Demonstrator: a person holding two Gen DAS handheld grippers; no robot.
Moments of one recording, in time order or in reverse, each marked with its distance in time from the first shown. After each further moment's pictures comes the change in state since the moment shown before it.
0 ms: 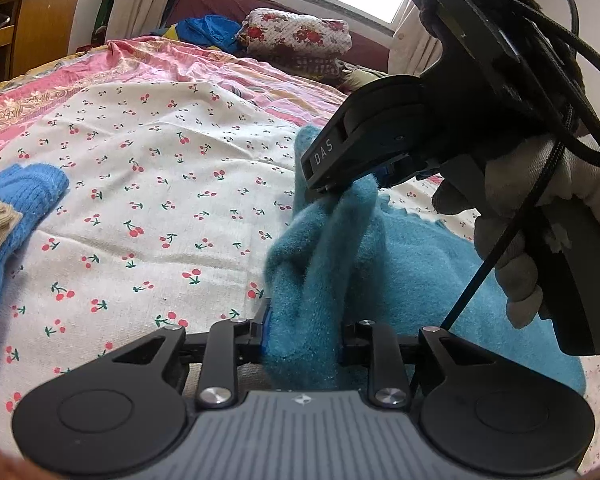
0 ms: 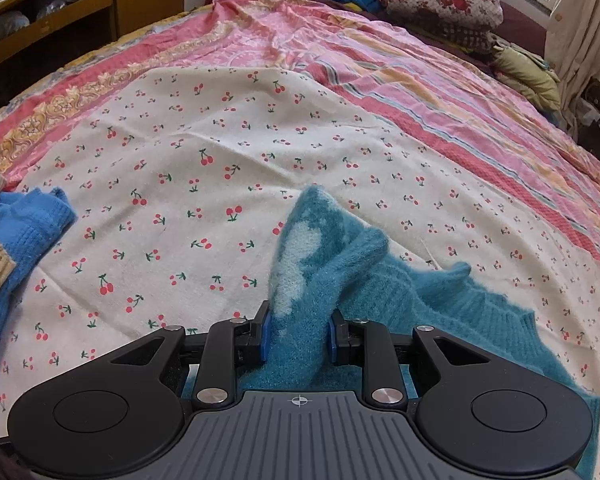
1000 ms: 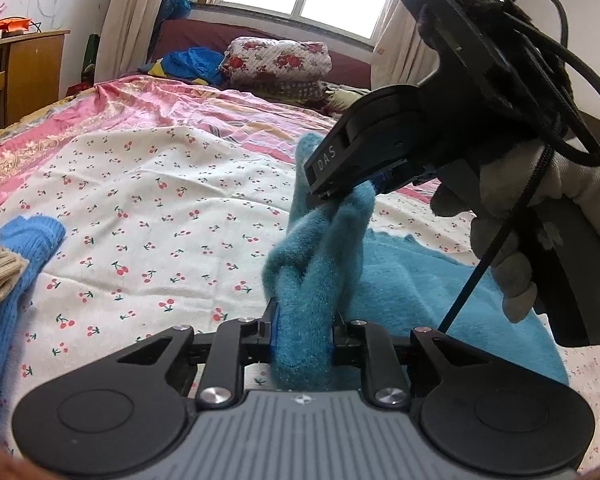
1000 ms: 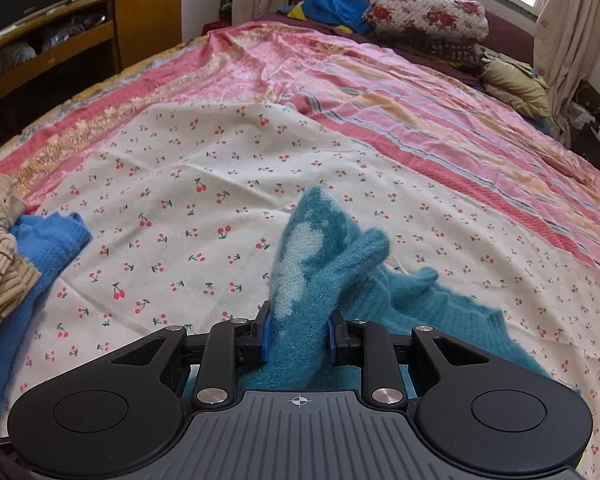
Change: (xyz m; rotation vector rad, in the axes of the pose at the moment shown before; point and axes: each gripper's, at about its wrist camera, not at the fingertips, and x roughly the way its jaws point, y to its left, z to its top) left arm -0.034 -0.045 0.004 0.084 -0.070 0.015; right arm -0.050 -0.036 -0.011 0.047 -0.077 0.032
